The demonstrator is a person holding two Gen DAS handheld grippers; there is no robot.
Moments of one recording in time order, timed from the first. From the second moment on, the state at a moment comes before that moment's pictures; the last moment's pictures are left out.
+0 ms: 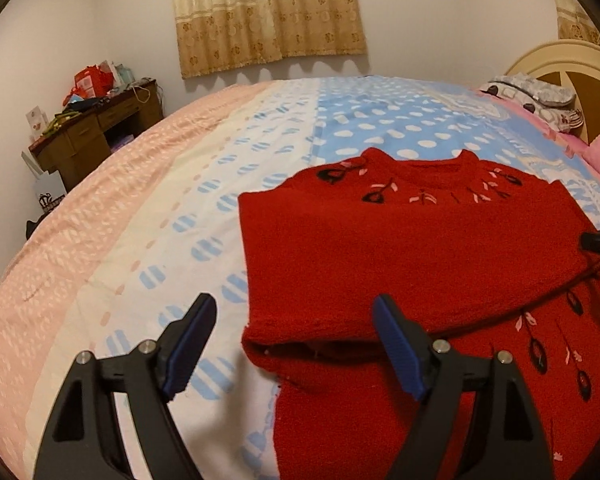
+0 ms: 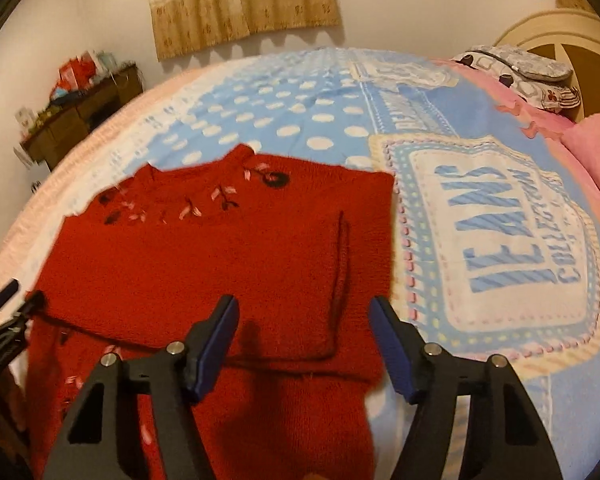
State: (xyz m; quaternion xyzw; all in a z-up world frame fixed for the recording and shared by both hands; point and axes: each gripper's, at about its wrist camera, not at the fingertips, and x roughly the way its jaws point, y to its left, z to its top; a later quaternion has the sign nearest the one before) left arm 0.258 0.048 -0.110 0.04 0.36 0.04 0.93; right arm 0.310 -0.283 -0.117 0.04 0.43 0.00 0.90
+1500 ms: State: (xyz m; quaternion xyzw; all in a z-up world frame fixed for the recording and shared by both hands) left arm 0.261 0.050 -0.095 0.04 0.35 0.02 0.94; right arm 0.288 -0.294 -0.097 0.02 0.40 -0.02 0.91
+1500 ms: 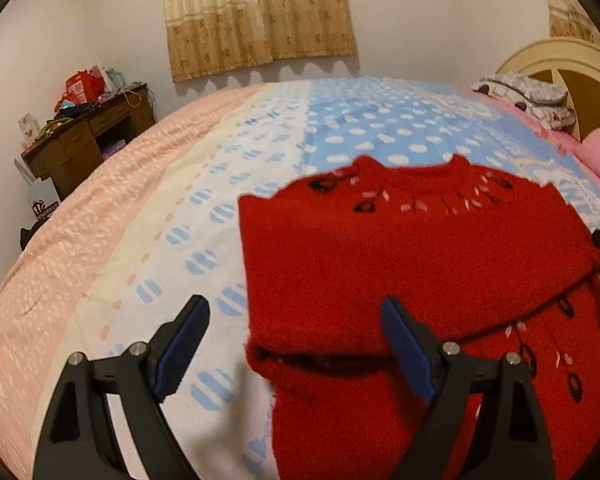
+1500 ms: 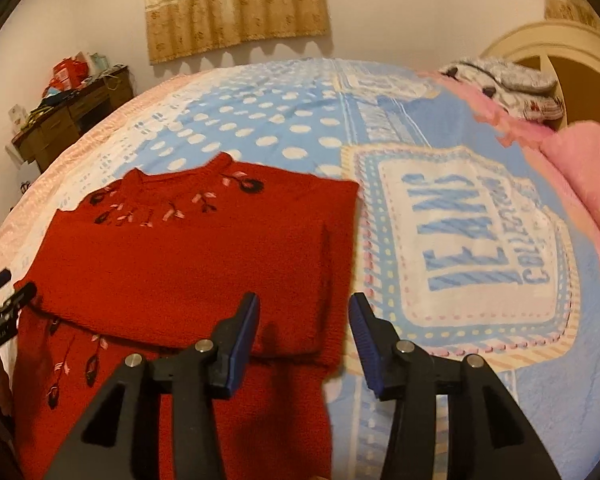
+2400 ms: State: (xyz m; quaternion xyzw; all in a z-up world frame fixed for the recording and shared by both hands) left arm 0.193 0.077 -0.106 0.02 0.40 -0.01 0.91; right arm 0.208 -0.274 -0.116 0.03 0.44 0.02 0.90
